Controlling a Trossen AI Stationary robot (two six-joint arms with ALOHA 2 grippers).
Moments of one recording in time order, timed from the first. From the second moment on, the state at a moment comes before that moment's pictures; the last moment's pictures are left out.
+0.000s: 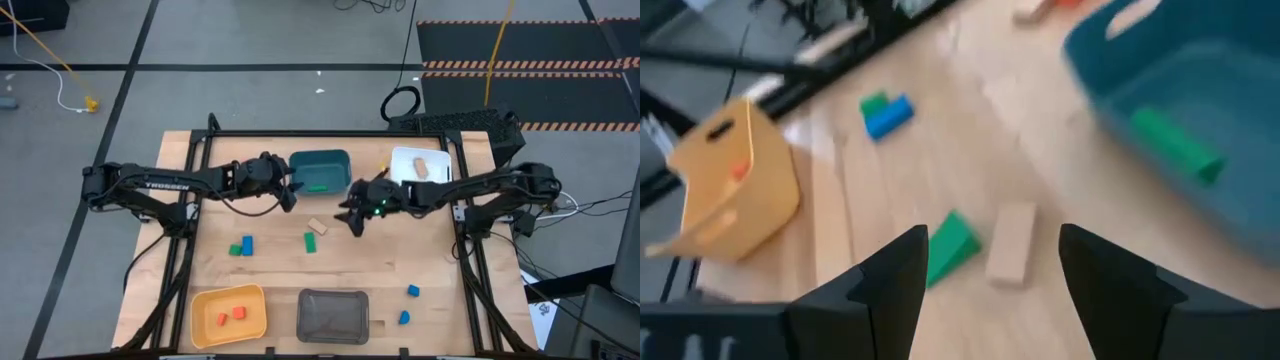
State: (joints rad) left arm 0.16 1.29 0.79 -0.03 -0.26 -0.22; right arm -0.04 1.45 0.75 0.14 0.00 0.53
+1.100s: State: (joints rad) left arm -0.04 1.29 0.79 -0.03 -0.27 -0.40; right arm 0.14 1.85 0.75 0.48 0.36 0.46
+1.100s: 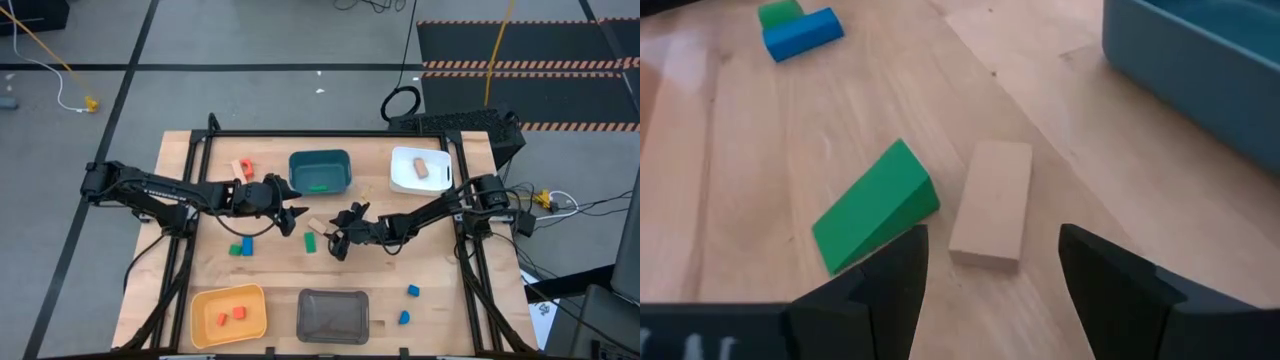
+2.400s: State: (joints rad) left arm -0.04 1.29 0.79 -0.03 -0.27 -0.39; right arm 0.11 1.99 0.75 0.68 0.34 0.22
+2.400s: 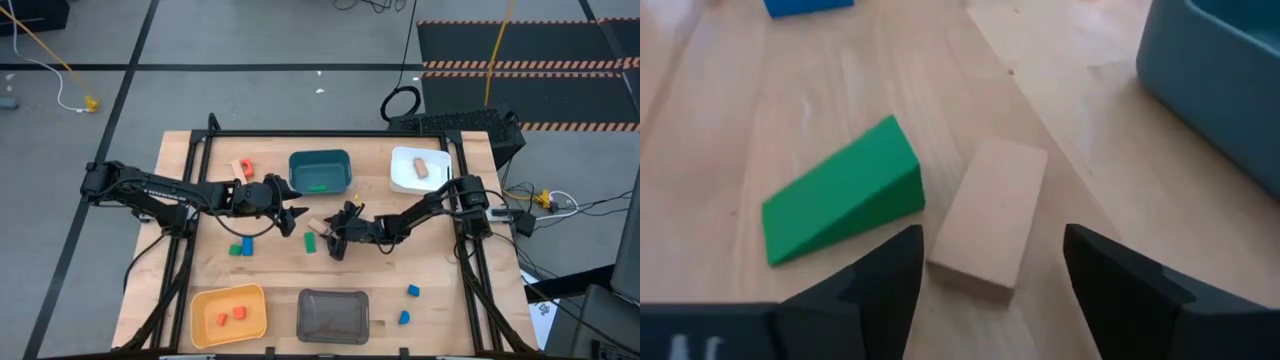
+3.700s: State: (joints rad) left arm -0.04 1.29 0.79 -0.06 -0.27 -0.41; right arm 0.10 1.80 0.75 0.48 0.48 0.18
